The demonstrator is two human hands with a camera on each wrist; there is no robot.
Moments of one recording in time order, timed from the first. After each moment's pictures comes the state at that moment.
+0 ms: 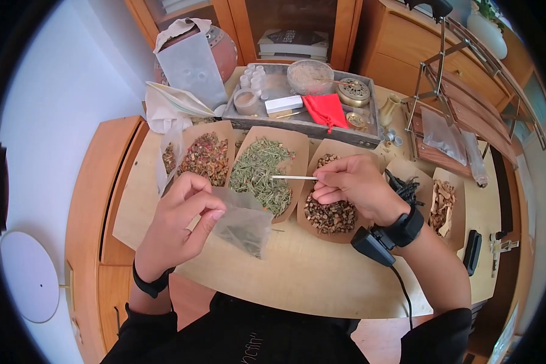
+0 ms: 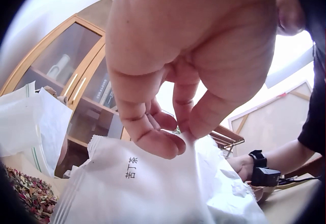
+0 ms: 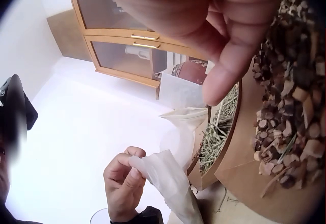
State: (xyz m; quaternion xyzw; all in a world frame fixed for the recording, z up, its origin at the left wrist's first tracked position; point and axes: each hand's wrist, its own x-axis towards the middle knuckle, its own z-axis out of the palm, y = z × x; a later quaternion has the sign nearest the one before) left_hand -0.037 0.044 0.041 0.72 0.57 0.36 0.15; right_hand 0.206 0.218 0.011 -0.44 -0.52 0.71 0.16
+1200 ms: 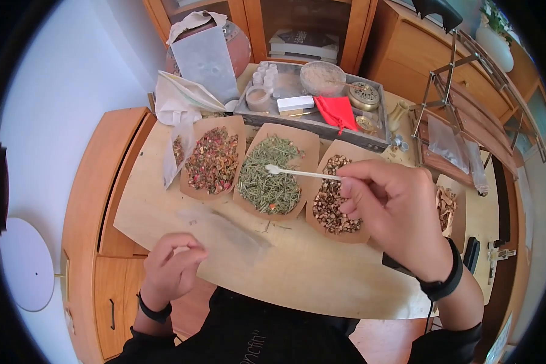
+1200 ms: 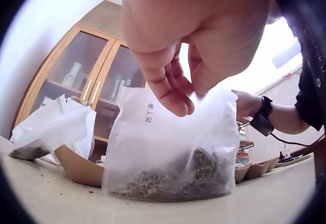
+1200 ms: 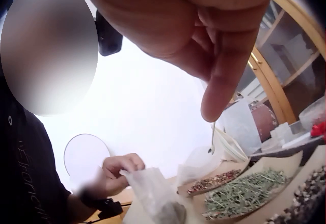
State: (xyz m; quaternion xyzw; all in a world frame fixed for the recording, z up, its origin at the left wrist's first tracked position) left_hand -0.036 -0.033 0.012 0.71 0.58 0.40 0.03; right_hand 0.215 0.156 0.087 -0.37 -0.76 0.45 0.29
